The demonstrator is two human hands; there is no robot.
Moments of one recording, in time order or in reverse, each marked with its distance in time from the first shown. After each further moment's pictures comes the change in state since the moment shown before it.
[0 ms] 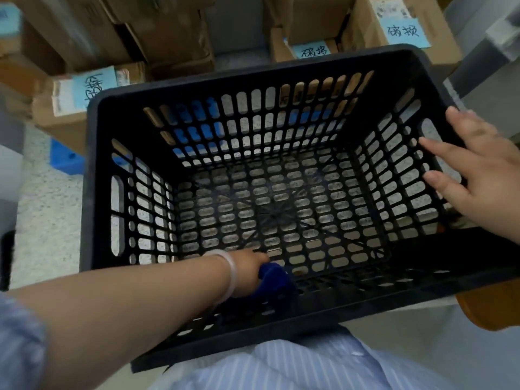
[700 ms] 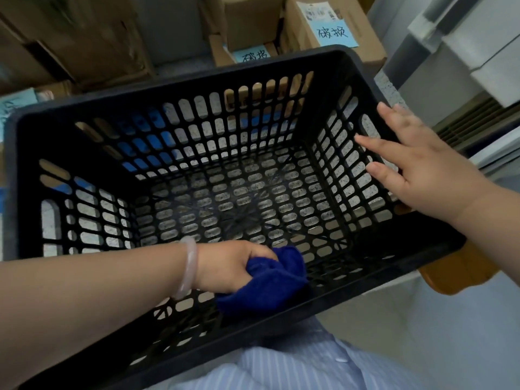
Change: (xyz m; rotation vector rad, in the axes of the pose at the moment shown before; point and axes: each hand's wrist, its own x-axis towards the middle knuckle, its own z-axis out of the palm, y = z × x) left_hand -0.013 0.037 -0.049 -0.541 -0.166 0.474; right_hand -0.005 -0.009 -0.017 0.007 -0.151 0.079
